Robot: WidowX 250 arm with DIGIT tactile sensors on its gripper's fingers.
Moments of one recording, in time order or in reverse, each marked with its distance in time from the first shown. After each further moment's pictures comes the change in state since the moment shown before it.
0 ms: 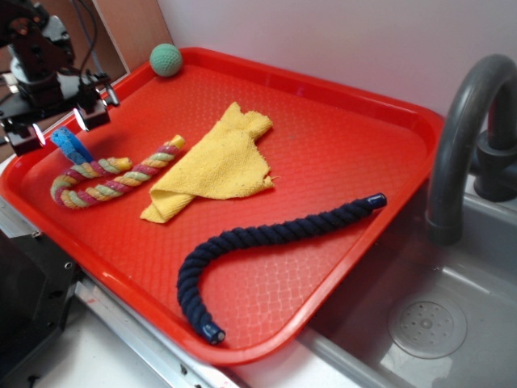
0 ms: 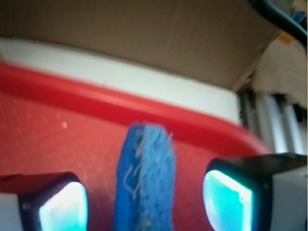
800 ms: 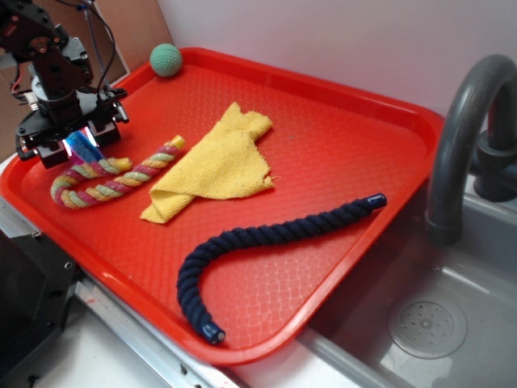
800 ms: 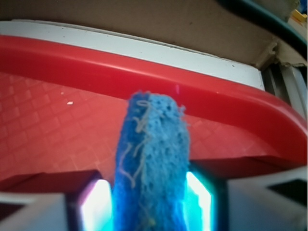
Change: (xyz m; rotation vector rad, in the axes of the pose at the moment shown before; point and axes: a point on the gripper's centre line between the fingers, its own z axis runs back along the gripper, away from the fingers) arm -0.011 -0.005 -0.011 0.020 0.032 0.074
